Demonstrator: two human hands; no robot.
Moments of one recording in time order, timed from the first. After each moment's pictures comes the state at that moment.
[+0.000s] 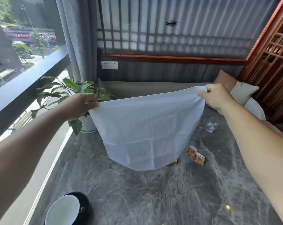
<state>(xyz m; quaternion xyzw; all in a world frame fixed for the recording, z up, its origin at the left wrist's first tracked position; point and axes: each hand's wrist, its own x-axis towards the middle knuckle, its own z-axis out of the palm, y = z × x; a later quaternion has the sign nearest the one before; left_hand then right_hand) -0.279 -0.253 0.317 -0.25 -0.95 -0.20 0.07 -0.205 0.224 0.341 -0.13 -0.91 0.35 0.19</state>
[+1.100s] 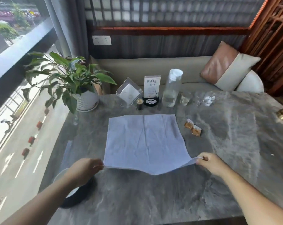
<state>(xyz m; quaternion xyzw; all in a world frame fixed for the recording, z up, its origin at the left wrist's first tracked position) -0.087 -0.262 0.131 -0.21 -0.95 -0.13 -0.20 0.013 0.226 0.091 -0.20 -0.89 0.38 -0.14</state>
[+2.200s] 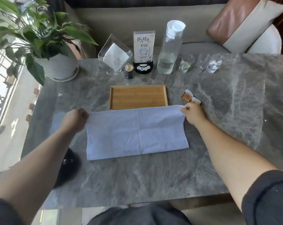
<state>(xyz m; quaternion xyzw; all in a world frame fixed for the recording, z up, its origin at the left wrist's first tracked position) -0.202 -0.209 0.065 0.00 -0.98 -0.14 -0.11 -0.113 0.233 0.055 -0.25 -0.90 0.35 -0.05</state>
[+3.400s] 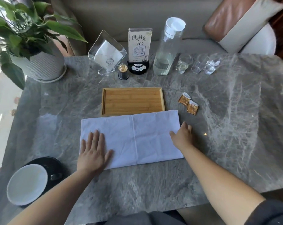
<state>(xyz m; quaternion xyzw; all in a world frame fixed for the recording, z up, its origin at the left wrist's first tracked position) -0.102 -0.172 -0.041 -0.15 -0.98 -0.01 -0.14 -0.079 0.180 0.014 -0.40 -0.88 0.24 -0.12</state>
